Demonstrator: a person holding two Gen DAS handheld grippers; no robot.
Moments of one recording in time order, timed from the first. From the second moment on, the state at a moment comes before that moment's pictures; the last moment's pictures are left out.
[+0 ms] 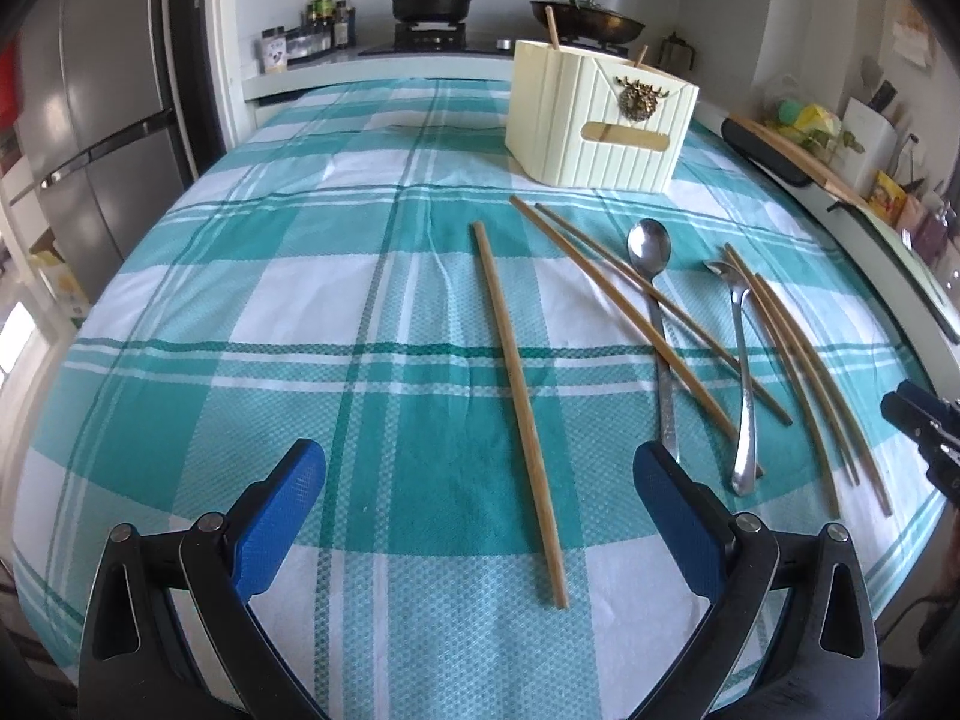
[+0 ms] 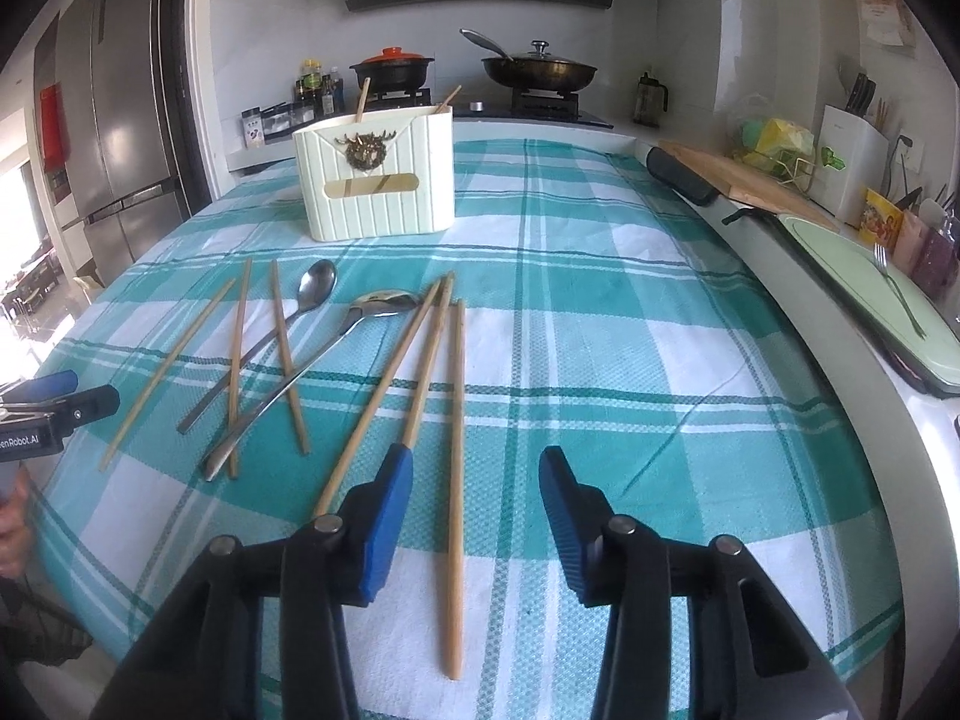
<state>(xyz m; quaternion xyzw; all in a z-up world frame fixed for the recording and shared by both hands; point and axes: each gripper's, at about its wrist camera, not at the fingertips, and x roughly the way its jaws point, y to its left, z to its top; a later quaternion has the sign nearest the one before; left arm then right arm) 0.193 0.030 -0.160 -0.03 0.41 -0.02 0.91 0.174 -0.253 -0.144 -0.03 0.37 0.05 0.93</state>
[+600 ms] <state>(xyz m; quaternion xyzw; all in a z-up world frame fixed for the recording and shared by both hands) 0.230 0.026 -0.184 -0.01 0.46 -0.03 0.89 0.203 -0.254 -0.174 -0.06 0.45 0.07 0.89</state>
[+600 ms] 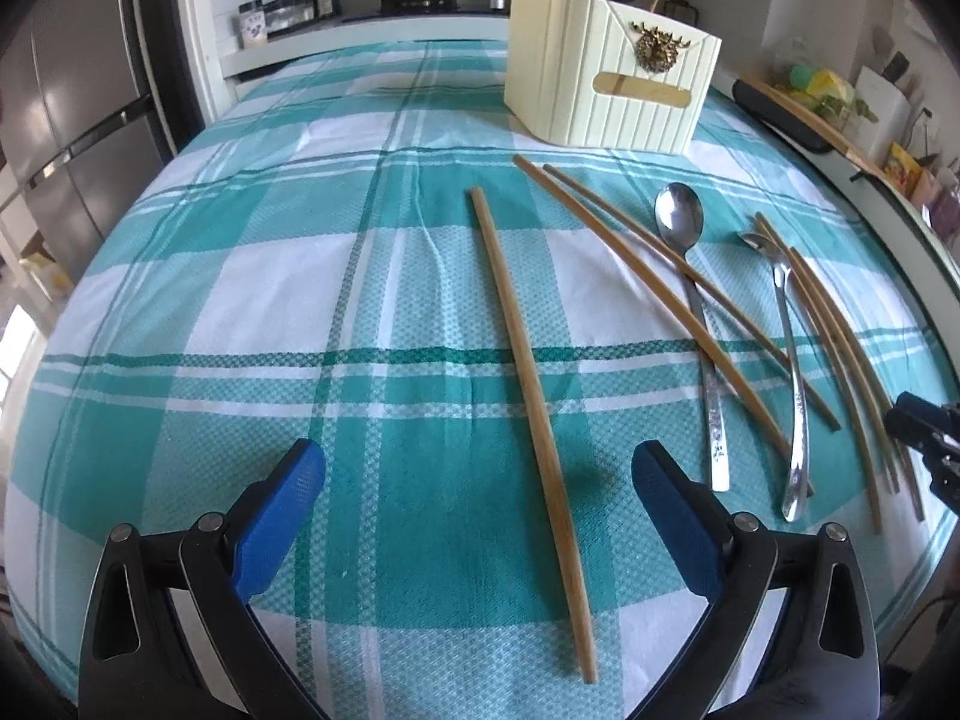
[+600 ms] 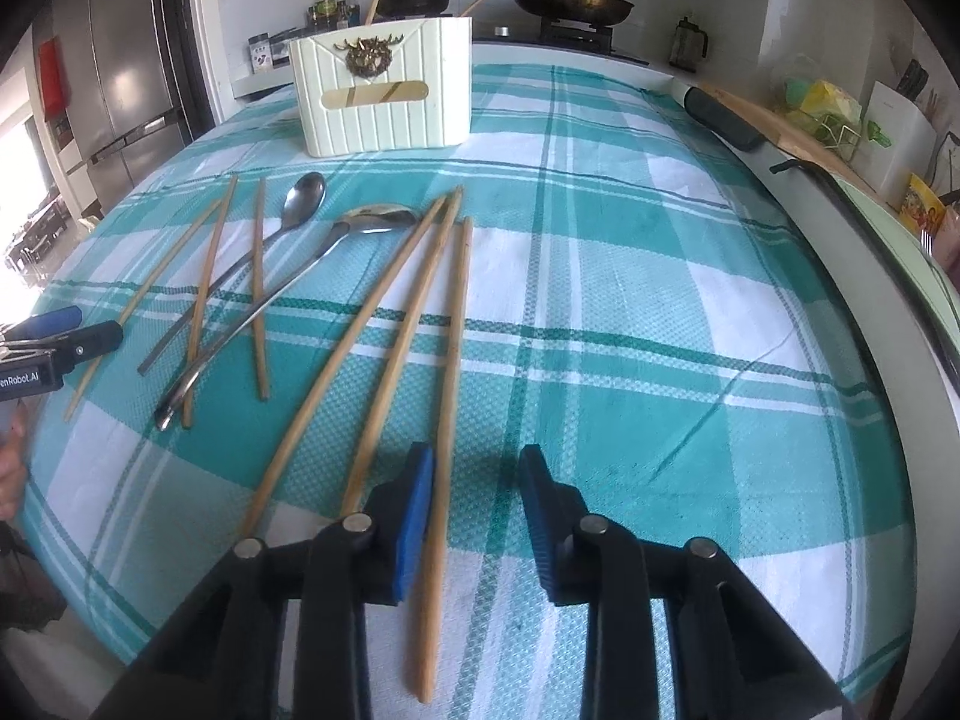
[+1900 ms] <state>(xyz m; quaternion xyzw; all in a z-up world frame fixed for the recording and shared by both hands) 0.359 0.026 -0.182 0.03 0.53 -0.05 0.85 0.344 -0.223 -0.172 -0.09 0.51 0.14 0.85</state>
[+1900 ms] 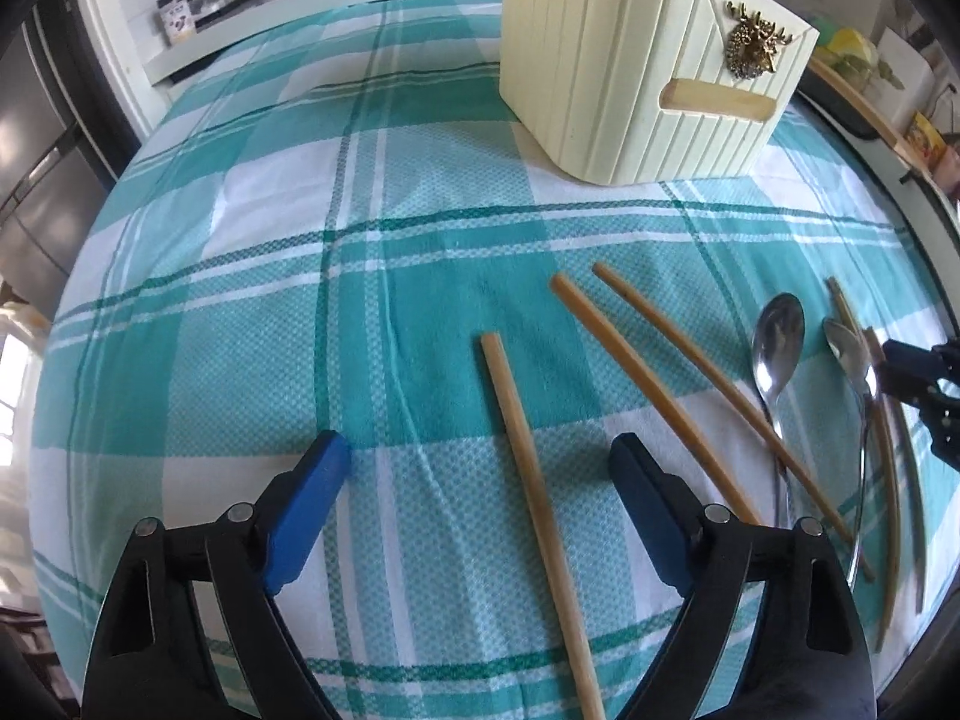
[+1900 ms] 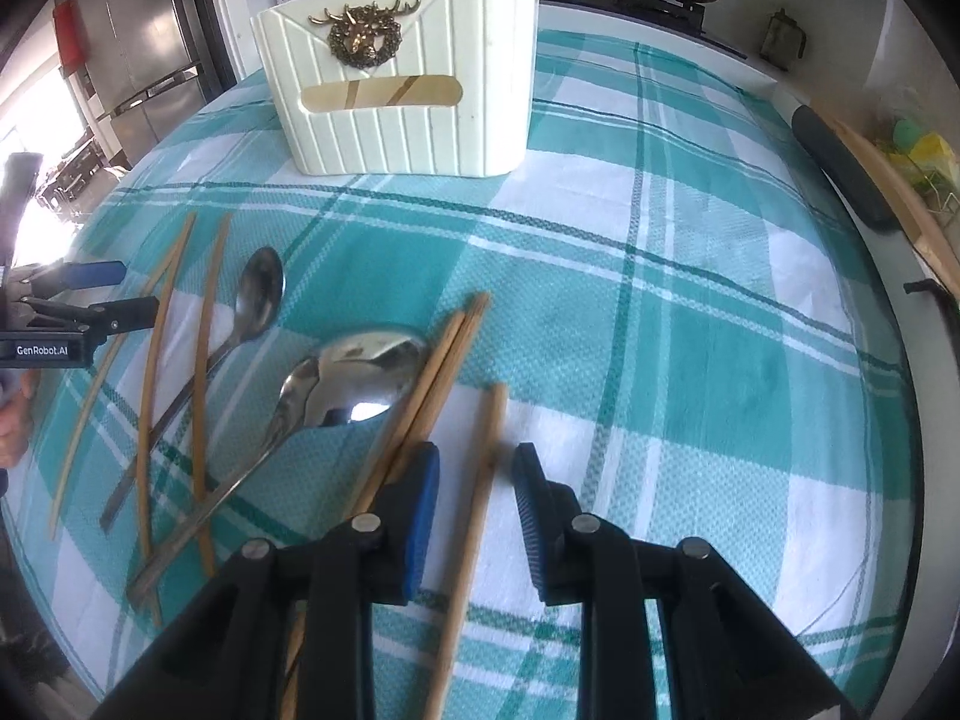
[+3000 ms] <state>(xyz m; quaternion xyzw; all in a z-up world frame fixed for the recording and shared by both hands) 0.282 0.047 -0.035 -0.04 0.35 -0.12 0.93 0.284 -0.247 -0.027 0.02 0.34 0.18 0.92</state>
